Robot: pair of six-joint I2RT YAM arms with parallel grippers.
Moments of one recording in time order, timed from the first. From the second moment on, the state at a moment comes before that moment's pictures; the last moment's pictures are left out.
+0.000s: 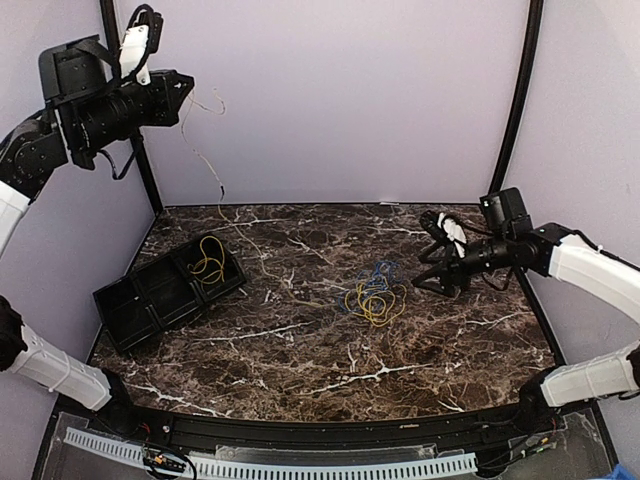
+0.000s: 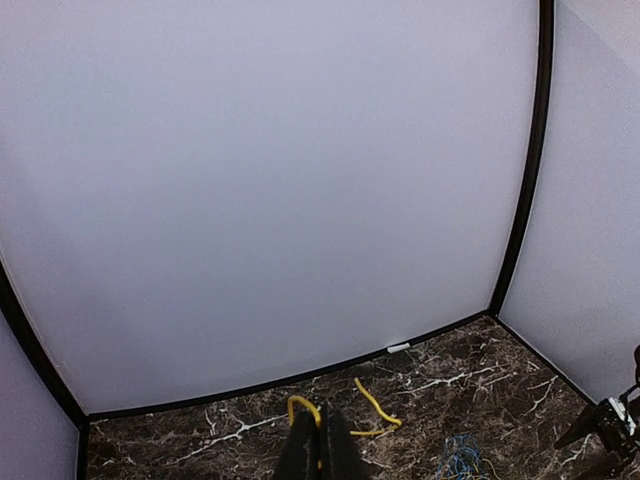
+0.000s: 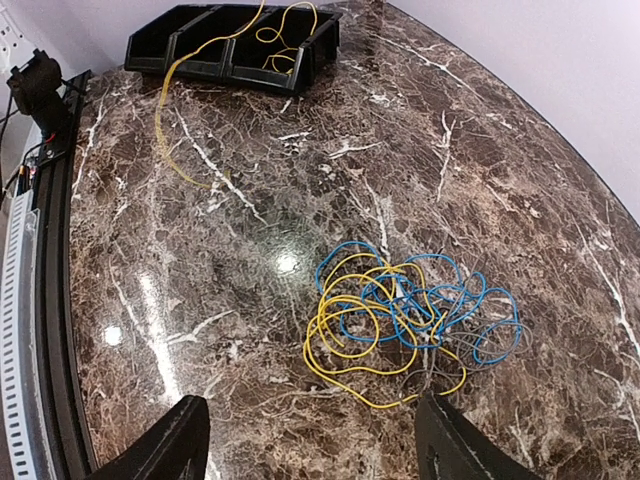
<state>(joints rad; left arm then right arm) -0.82 1.28 1.87 -0.61 -0.46 -0.03 0.41 1.19 0.92 -0.50 -0.64 -0.48</state>
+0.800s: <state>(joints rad) -0.72 1.39 1.92 -0.61 -0.45 0.09 0.27 0.96 0.65 -0.36 -0.66 -0.55</state>
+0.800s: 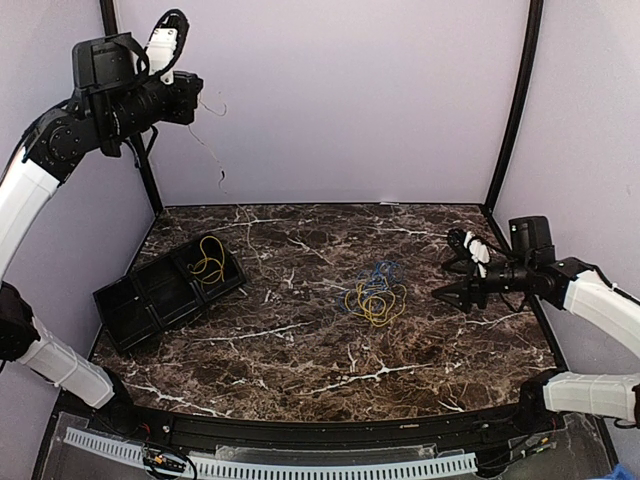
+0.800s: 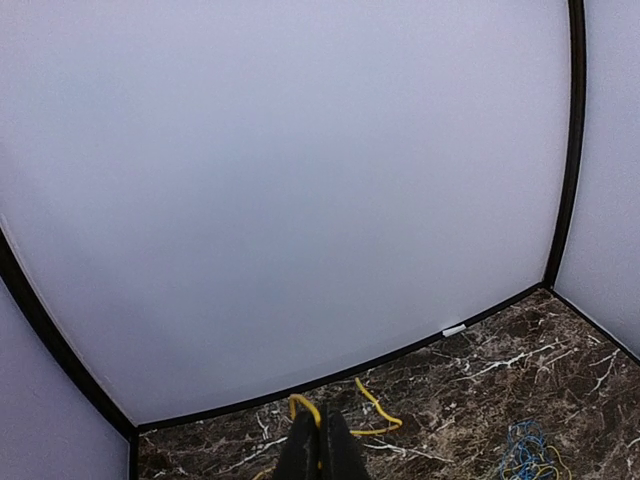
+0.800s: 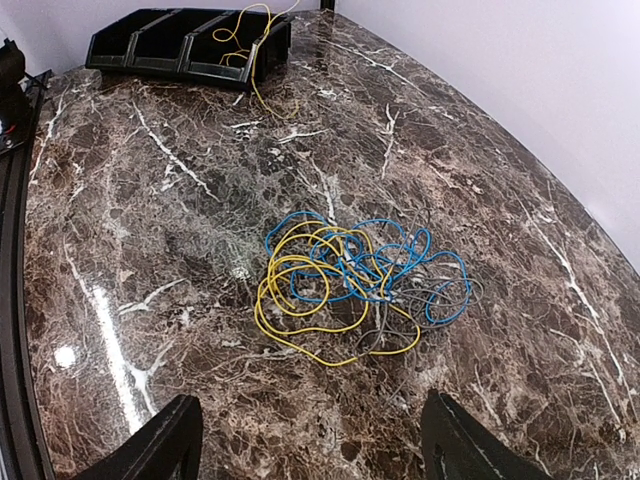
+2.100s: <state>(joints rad) -0.68 1.41 1.97 -0.43 -0.63 0.30 0.26 0.98 0.65 -0.36 -0.65 -0.58</state>
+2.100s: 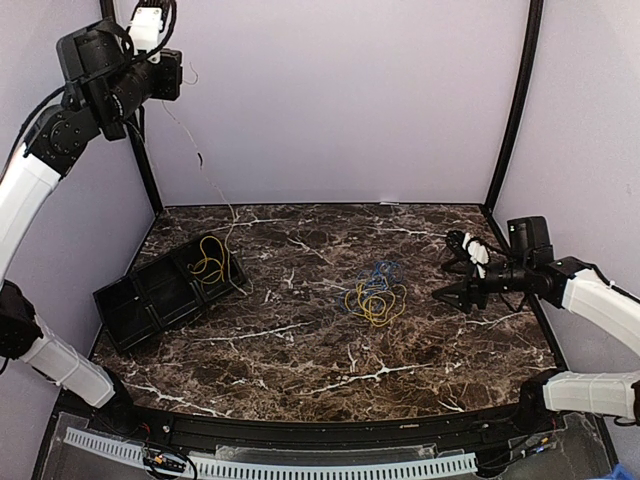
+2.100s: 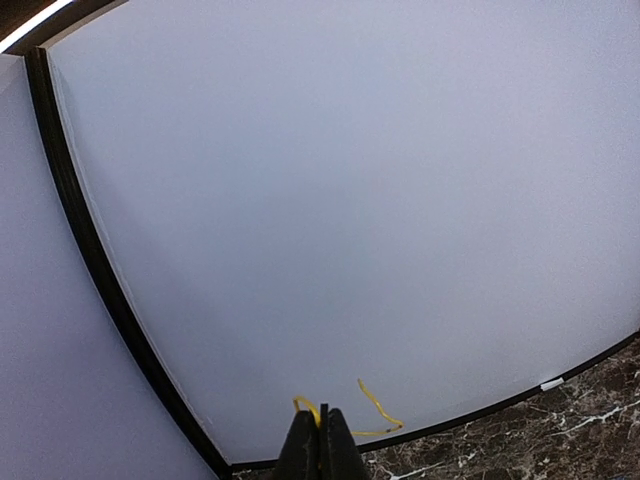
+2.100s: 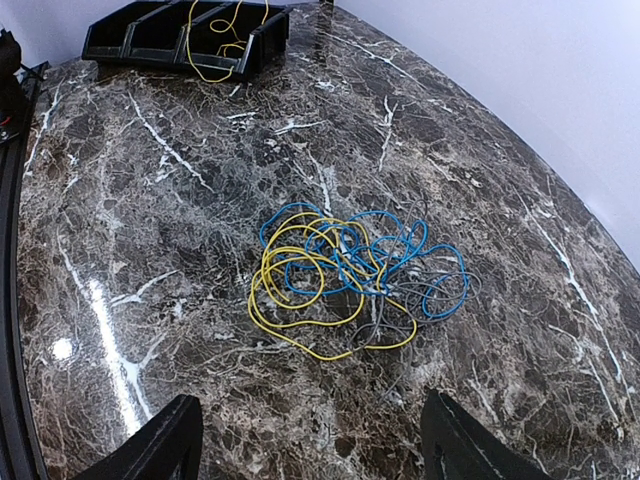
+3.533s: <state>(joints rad) -0.66 1.45 2.06 -0.40 -0.58 0.29 0.26 1.02 0.65 -0.36 -0.65 -0.60</state>
